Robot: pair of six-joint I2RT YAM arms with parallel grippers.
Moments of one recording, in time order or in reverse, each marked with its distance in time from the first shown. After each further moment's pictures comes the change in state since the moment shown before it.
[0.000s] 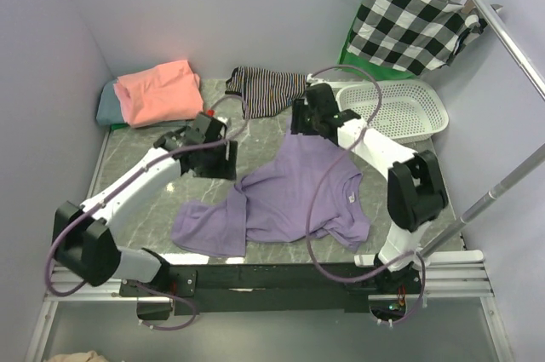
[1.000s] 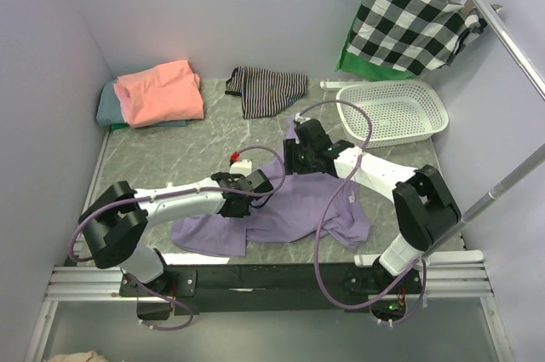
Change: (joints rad) left arm -0.475 0.139 -0.232 0.083 -0.482 -0.483; right arm 0.161 -0.183 -0.325 0.003 -0.107 0.083
